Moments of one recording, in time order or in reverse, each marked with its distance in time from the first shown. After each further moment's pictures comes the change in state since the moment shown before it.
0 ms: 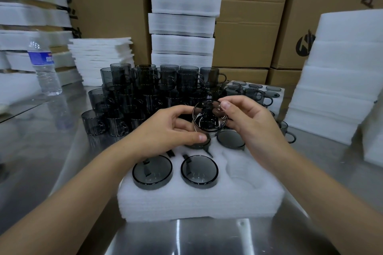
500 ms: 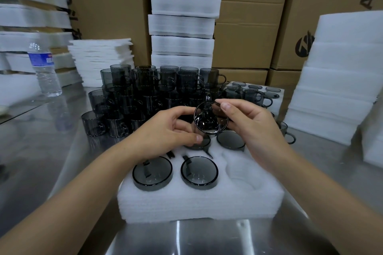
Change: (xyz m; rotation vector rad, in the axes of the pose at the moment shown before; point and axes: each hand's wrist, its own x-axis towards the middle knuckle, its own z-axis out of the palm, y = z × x) left_hand 0.004 -0.004 -0.001 0.041 0.009 -0.004; right_hand -0.001 -0.003 0.001 0.021 0.008 -0.004
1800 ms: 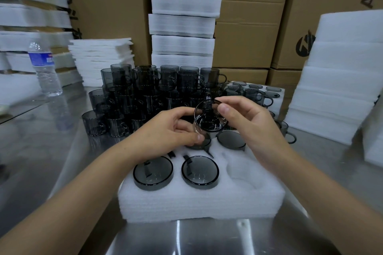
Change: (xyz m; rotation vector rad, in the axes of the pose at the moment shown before) left_hand 0.000 -0.002 0.001 -0.034 -0.024 0.014; right_hand -0.005 -0.011 0.001 -0.091 -0.058 -0.043
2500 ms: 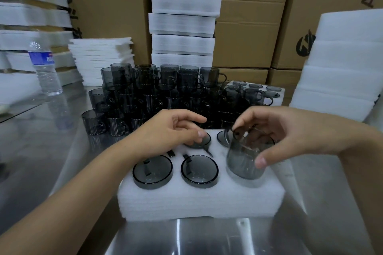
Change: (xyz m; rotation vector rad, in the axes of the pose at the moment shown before) left_hand -0.005 0.008 0.002 0.081 0.008 -0.021; right_hand 0.002 -0.044 -0.065 -0.334 -0.733 0.316
